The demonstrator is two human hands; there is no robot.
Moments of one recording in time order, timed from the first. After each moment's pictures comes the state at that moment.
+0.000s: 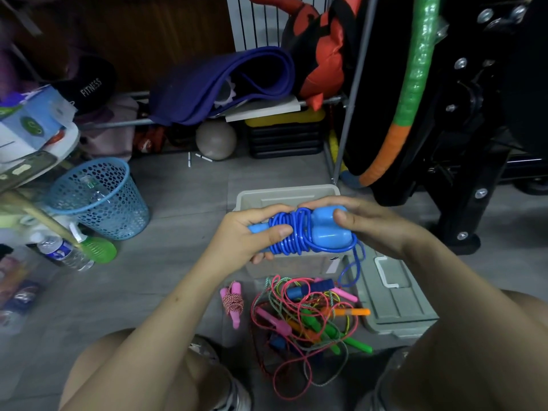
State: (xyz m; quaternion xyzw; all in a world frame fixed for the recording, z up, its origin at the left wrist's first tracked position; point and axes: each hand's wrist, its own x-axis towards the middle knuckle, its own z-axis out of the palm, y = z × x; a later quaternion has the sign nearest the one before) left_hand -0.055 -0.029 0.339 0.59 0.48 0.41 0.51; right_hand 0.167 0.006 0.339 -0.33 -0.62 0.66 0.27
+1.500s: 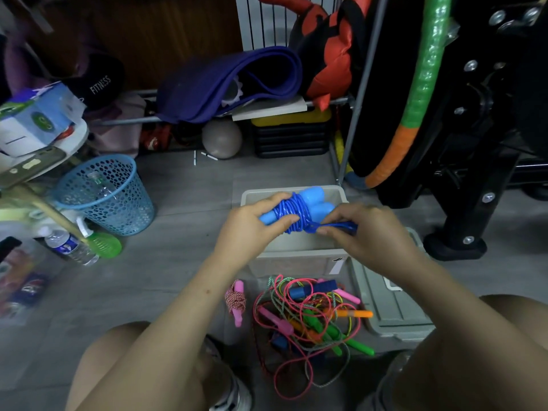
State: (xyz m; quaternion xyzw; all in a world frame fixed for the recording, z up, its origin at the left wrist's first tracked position) left_hand -0.056 -0.002 0.308 0.64 0.58 0.38 0.32; right_hand 0.151 -0.017 0.337 -0.49 -0.79 0.16 0.33
